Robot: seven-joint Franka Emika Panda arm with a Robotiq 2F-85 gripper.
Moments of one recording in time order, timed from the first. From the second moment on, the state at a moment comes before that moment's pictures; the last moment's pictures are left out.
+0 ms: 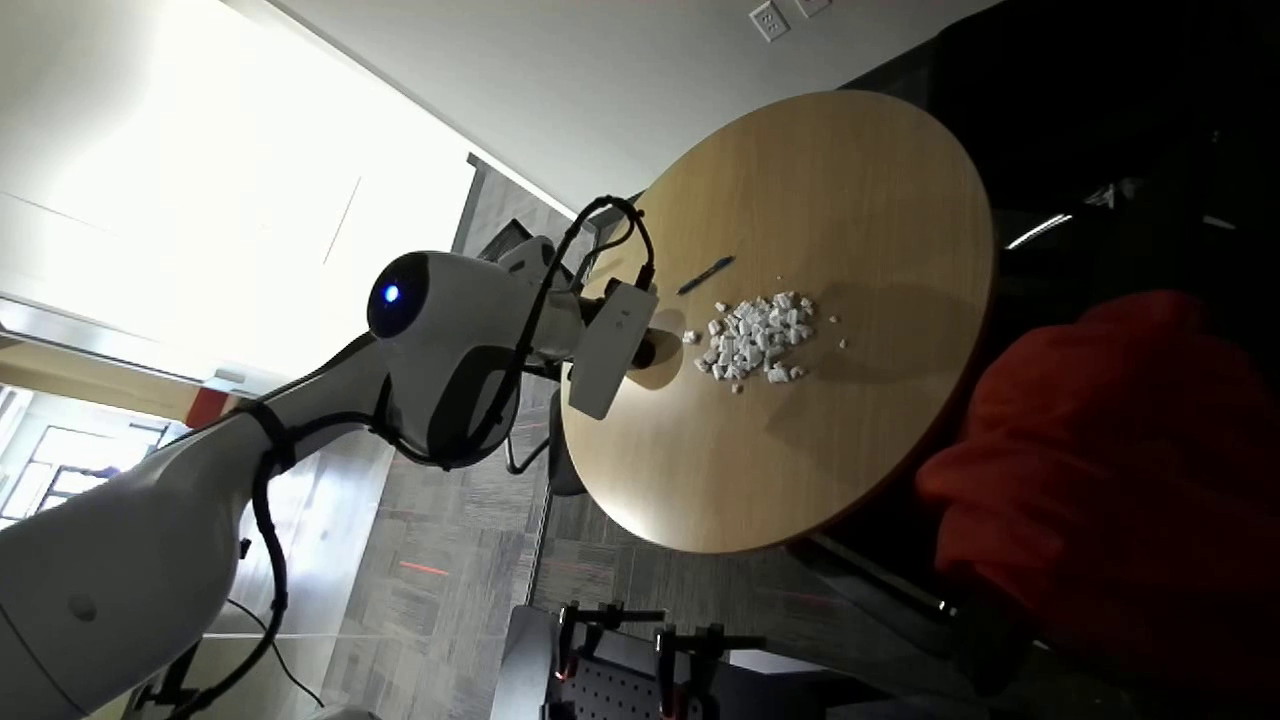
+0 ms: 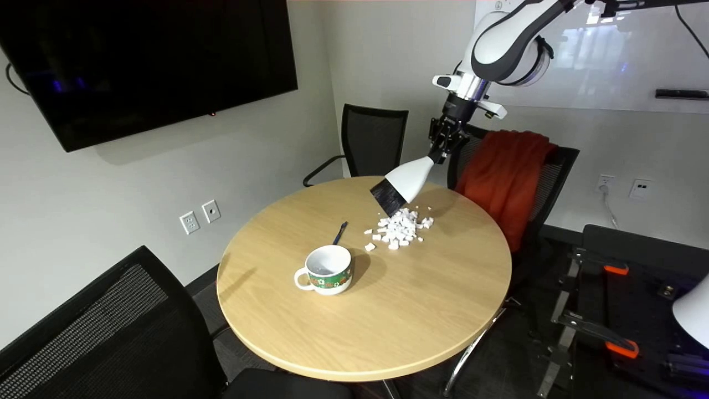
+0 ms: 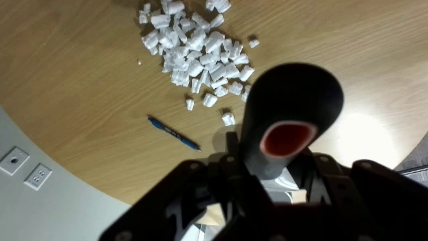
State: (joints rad) arm -1.52 0.35 1.17 -2.30 -0.03 2.66 -1.38
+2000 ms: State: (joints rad) arm -0.49 0.49 0.31 -2.07 0.17 2.80 -1.58
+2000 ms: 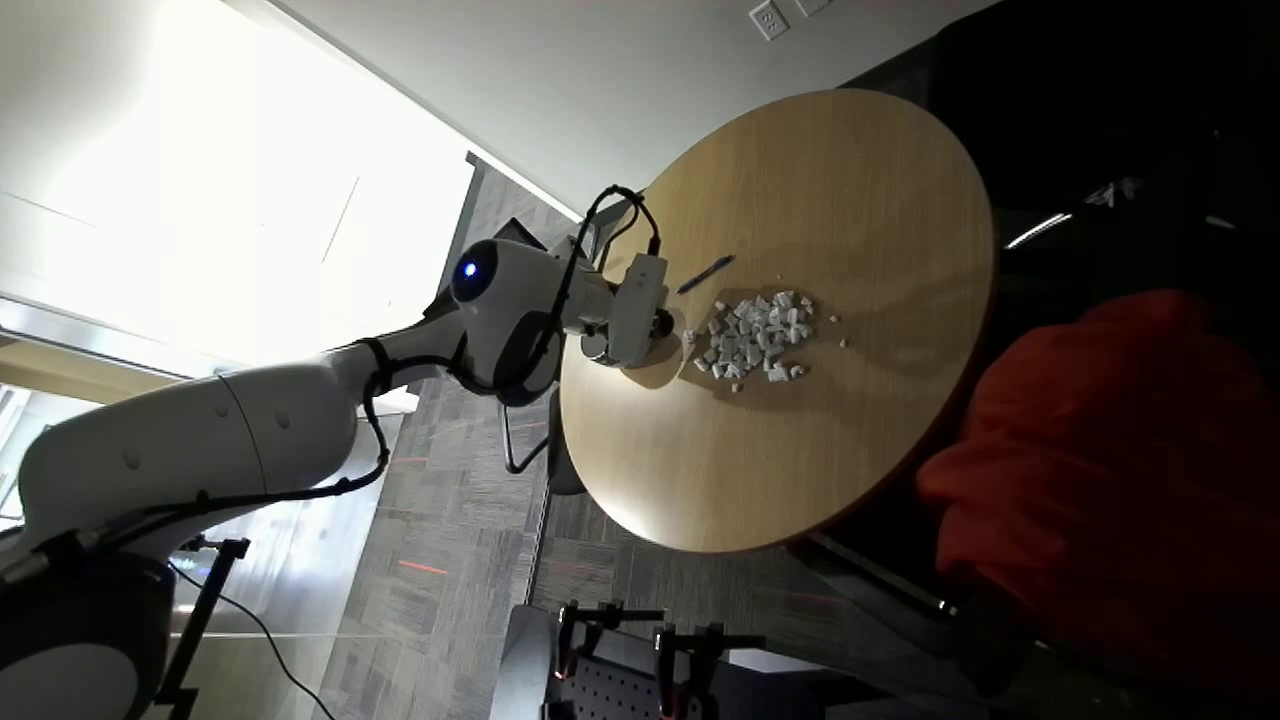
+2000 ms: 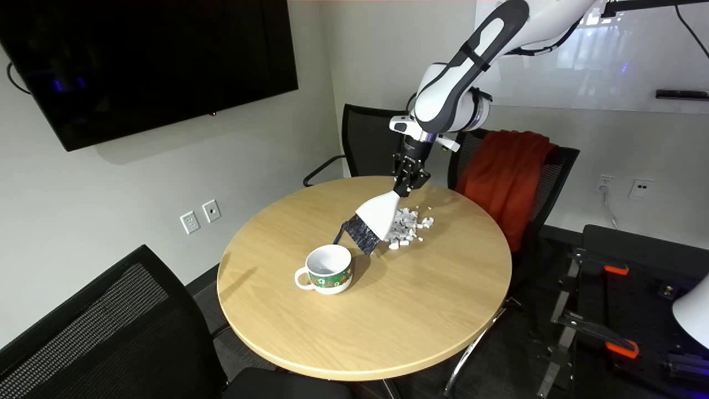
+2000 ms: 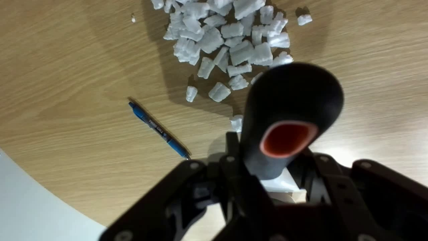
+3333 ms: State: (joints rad) arm -0.35 0.63 0.14 -1.91 0.10 2.75 -1.58
